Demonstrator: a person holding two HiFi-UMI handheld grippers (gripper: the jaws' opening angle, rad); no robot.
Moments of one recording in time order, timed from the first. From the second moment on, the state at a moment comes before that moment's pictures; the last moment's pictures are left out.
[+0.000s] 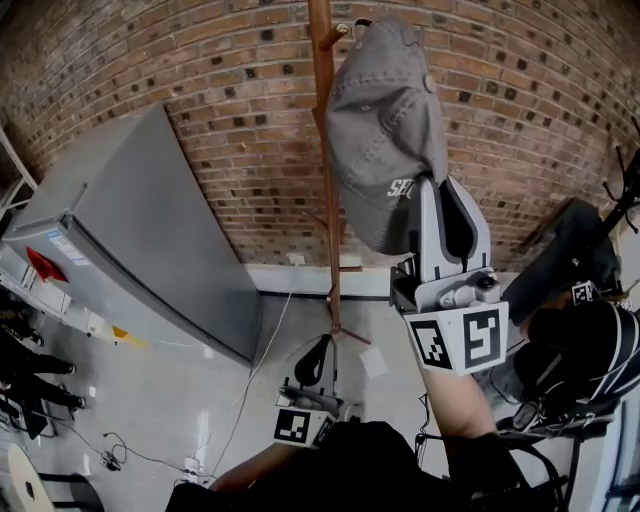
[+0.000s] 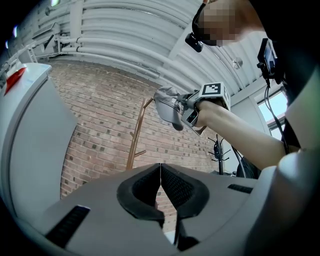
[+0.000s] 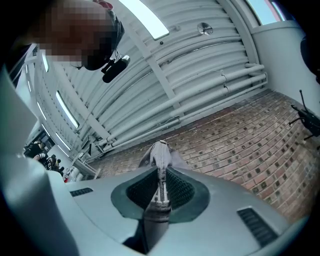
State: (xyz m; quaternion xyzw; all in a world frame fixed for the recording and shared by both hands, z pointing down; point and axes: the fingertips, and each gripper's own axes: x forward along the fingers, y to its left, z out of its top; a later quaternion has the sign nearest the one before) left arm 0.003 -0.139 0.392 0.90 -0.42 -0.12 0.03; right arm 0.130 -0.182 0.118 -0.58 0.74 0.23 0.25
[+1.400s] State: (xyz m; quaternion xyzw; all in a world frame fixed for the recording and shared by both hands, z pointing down) left arm -0.050 -0.085 0.380 0.90 -0.41 -0.15 0.03; right arm 0.094 -0.072 0.223 -0.61 0.74 0.18 0.20
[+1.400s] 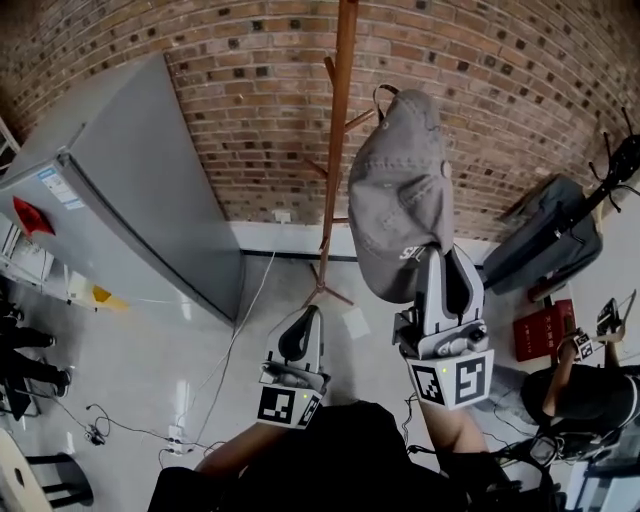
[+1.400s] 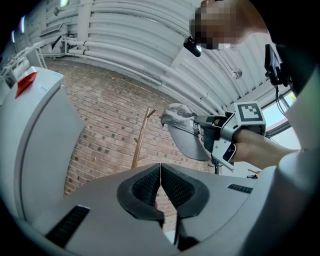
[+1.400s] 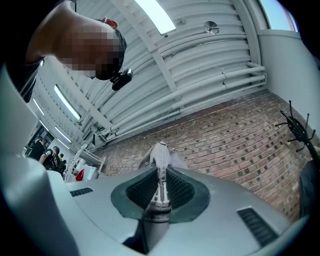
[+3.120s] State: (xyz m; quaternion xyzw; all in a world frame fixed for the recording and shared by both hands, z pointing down) left arm -0.005 -0.093 0.359 0.90 -0.40 -0.16 0.01; right arm 0.112 -0.060 0.318 -0.64 0.75 0.13 0.14
